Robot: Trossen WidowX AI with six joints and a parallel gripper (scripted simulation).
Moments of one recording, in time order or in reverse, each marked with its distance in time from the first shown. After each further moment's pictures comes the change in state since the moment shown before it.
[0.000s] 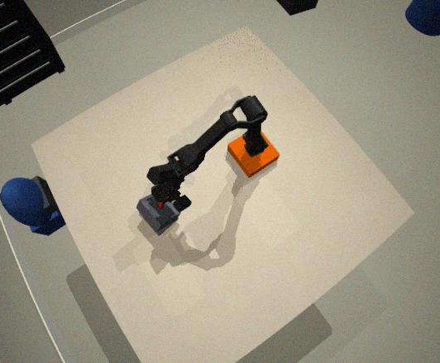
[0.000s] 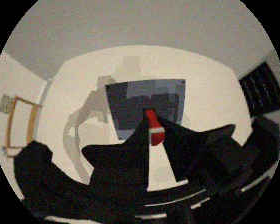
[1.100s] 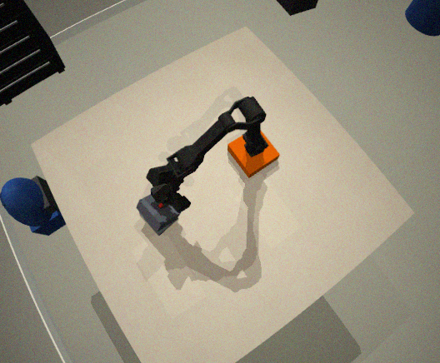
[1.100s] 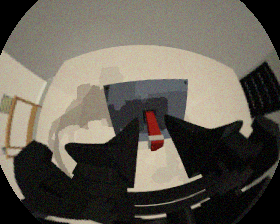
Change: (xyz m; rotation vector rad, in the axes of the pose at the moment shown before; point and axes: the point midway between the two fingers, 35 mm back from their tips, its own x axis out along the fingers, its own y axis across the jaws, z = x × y) arm 0.006 0.000 0.000 0.000 -0.002 0.001
